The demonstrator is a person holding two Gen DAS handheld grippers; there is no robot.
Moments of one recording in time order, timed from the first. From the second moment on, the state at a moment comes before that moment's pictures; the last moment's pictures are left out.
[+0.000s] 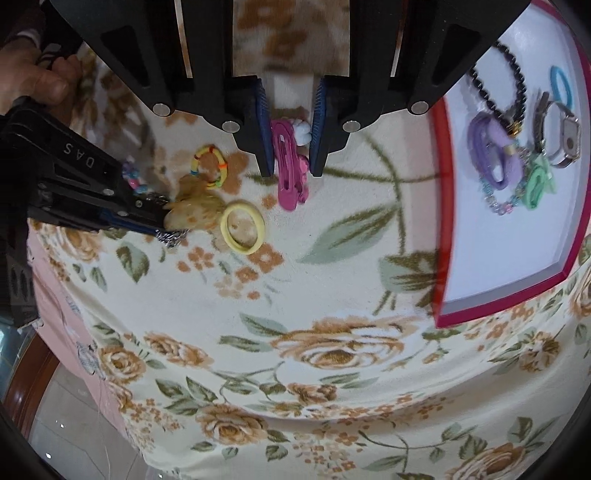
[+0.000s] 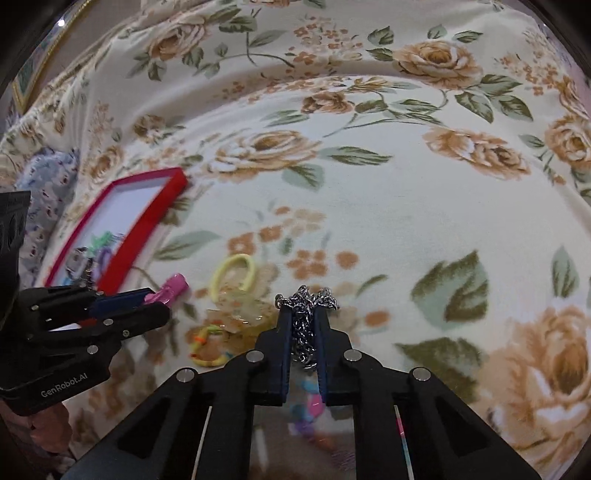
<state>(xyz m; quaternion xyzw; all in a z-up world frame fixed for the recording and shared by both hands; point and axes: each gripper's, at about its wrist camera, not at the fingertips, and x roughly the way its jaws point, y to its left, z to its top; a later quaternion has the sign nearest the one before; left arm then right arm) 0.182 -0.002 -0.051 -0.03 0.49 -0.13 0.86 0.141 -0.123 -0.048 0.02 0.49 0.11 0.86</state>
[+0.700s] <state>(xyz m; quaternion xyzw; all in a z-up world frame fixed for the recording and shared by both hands) 0.086 0.098 0.005 -0.10 0.44 -0.07 0.89 0.111 -0.058 0.005 0.04 0.45 0.20 0.87</state>
